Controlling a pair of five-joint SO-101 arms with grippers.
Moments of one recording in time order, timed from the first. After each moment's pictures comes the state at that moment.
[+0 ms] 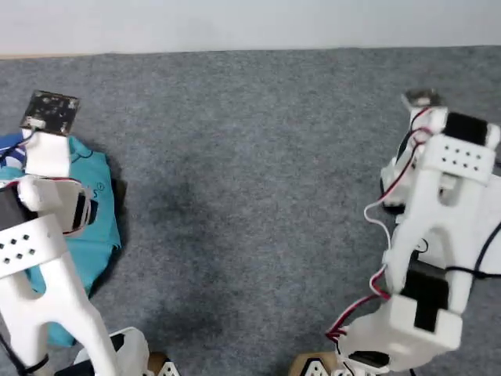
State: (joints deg) left arm -27.9 -27.6 8.8 99.3 -28.6; right arm 15.5 2.2 -4.0 100.5 18.2
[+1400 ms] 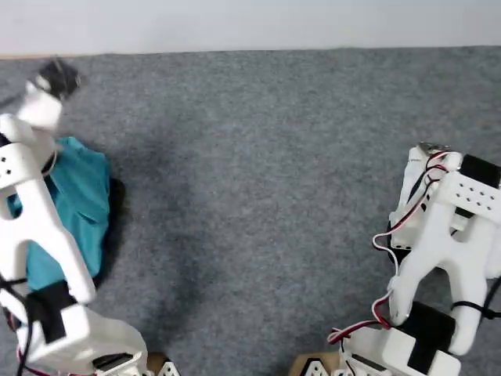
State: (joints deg) left arm -26.8 0.9 -20.1 88.7 -43.7; right arm 23.4 -7.6 13.5 100.5 18.1
